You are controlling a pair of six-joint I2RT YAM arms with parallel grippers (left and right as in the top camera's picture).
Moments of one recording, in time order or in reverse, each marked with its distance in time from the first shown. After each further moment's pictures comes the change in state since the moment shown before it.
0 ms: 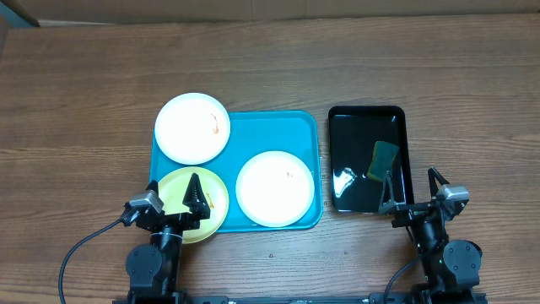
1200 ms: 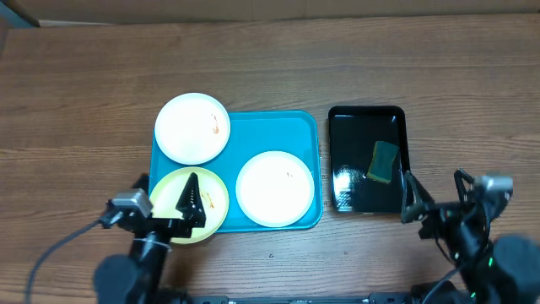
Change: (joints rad) left arm 0.000 0.152 0.472 -0.304 0.124 0.088; right arm 0.000 0.341 0.727 -0.642 -0.051 0.035
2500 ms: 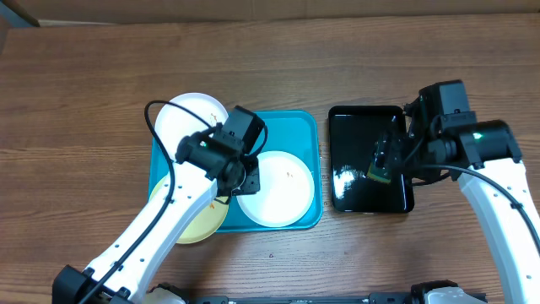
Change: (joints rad) left arm -0.489 1.294 0.666 -0.684 -0.169 -0.269; right arm 0.021 0.994 0.493 -0.476 -0.120 0.119
